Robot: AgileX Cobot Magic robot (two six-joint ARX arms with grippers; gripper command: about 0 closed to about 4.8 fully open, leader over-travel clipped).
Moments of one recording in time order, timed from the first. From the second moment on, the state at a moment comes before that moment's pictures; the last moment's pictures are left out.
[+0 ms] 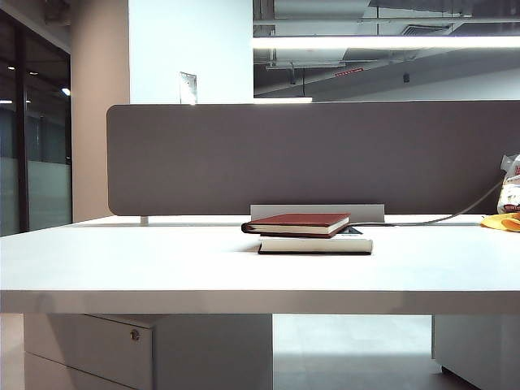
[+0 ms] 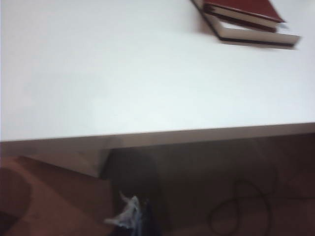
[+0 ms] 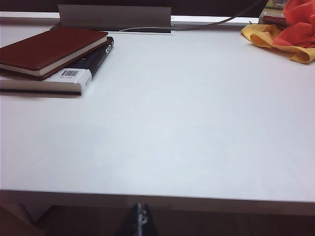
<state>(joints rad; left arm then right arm) -0.28 0.16 0.03 -0.20 0.06 -0.17 0.07 0.00 0.01 -0.17 0.05 0.05</state>
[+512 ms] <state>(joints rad) -0.16 0.10 0.02 -0.08 -0.06 0.04 0.07 0.00 0.01 -0.17 0.05 0.05</state>
